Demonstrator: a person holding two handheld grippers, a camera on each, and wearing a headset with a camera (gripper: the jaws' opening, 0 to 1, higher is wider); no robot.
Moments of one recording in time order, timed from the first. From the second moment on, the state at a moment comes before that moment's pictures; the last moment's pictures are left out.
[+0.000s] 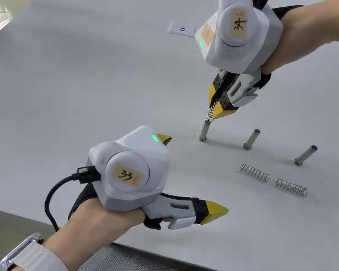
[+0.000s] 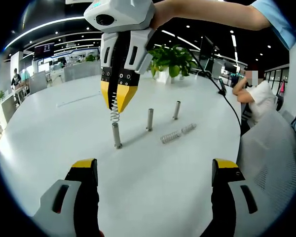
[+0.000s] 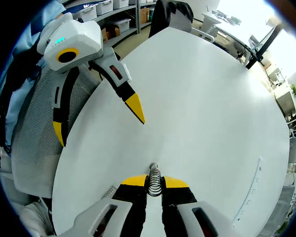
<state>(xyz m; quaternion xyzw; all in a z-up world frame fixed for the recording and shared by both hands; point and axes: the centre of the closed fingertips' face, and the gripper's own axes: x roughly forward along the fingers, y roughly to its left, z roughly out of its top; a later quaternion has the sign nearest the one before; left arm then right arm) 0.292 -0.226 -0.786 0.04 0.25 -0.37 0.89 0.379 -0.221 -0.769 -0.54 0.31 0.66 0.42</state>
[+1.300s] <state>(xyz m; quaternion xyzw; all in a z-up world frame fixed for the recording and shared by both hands) 0.298 -0.222 -0.792 0.01 0.26 -0.37 0.89 0.386 -0.214 -0.820 -0.55 0.34 0.66 0.38</state>
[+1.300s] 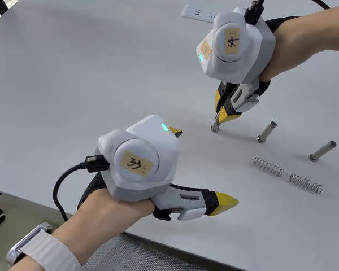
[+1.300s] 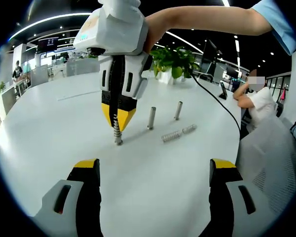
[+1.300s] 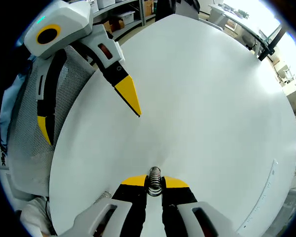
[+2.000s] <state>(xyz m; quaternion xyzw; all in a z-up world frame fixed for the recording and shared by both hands) 0.295 -0.220 -0.796 0.01 0.26 -0.36 0.89 0.382 -0.216 -0.834 -0.55 0.34 0.66 0.38</state>
